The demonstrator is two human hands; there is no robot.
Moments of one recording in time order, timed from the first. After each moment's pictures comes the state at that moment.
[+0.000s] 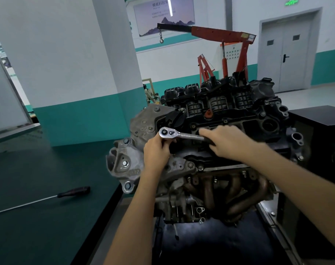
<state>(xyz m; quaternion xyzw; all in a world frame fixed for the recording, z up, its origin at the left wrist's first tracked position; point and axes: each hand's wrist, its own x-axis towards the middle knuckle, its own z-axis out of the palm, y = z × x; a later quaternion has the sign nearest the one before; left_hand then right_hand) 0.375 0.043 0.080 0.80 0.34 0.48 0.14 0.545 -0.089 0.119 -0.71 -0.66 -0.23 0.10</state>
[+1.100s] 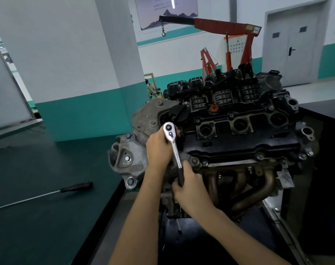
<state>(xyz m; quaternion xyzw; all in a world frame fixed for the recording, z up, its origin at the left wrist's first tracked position) 0.379 0.051 0.076 0.78 0.35 0.50 0.14 0.416 -0.079 0.021 -0.67 -0.55 0.09 0.50</state>
